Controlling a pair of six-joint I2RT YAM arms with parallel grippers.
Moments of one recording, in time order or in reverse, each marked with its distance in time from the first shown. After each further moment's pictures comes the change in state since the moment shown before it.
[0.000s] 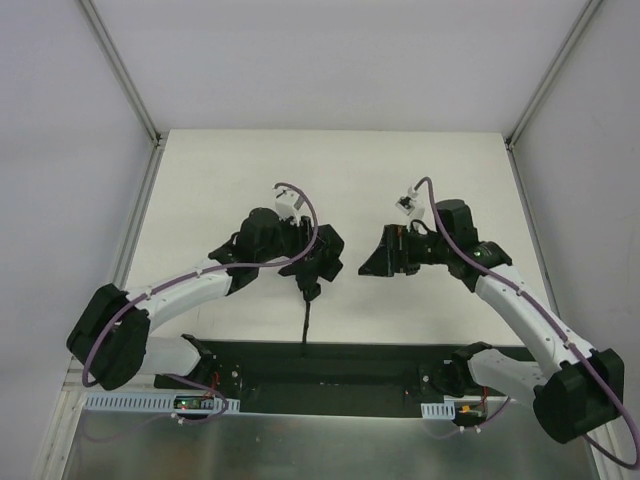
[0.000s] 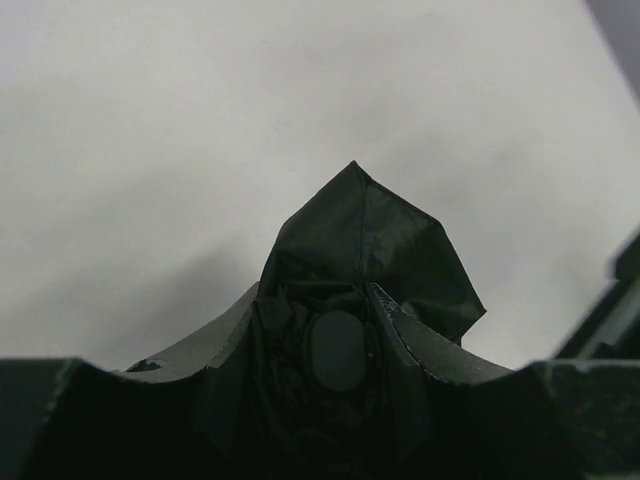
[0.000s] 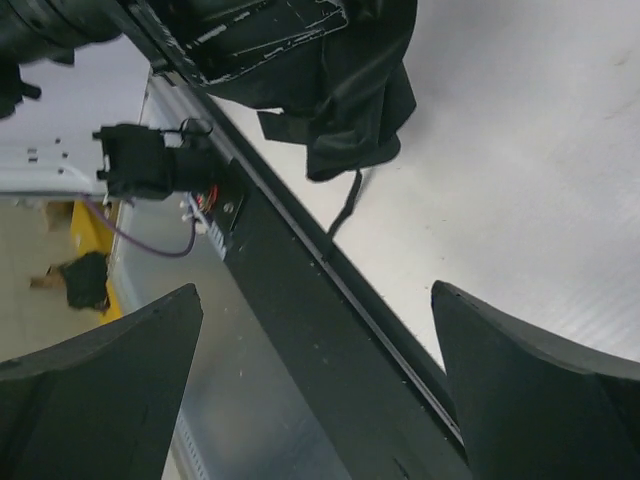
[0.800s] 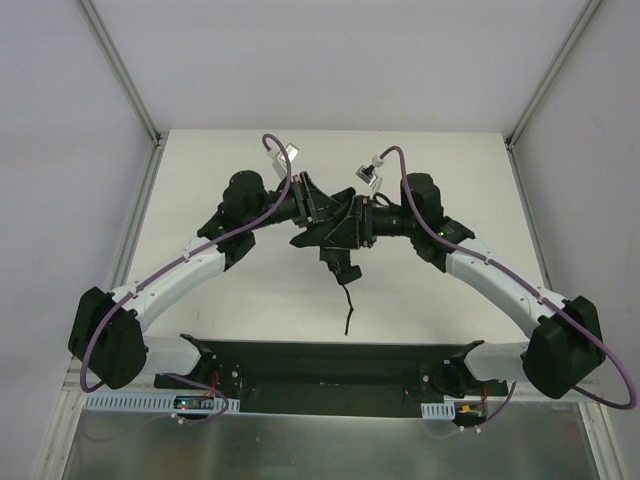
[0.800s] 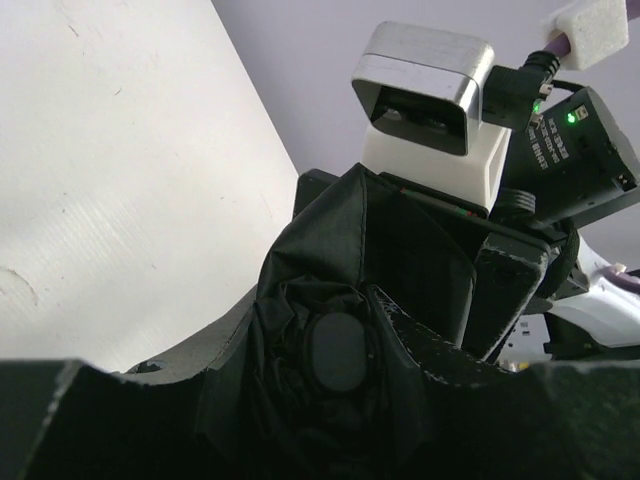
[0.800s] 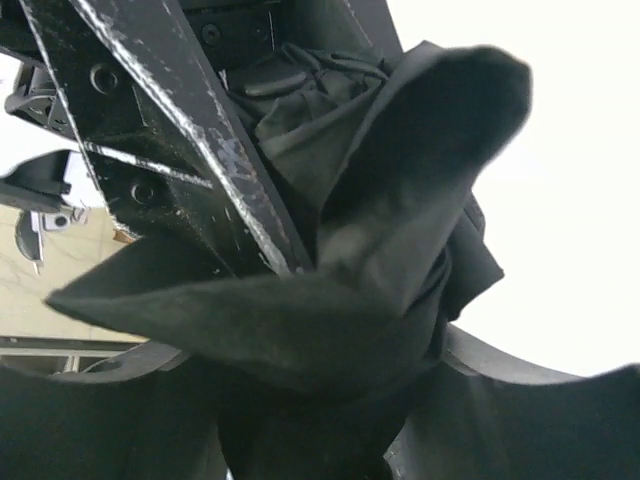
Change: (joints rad) left arm 0.061 -0.028 0.266 0.031 0.442 -0.595; right arm 0.222 0.262 0.162 0.478 -0.126 0.261
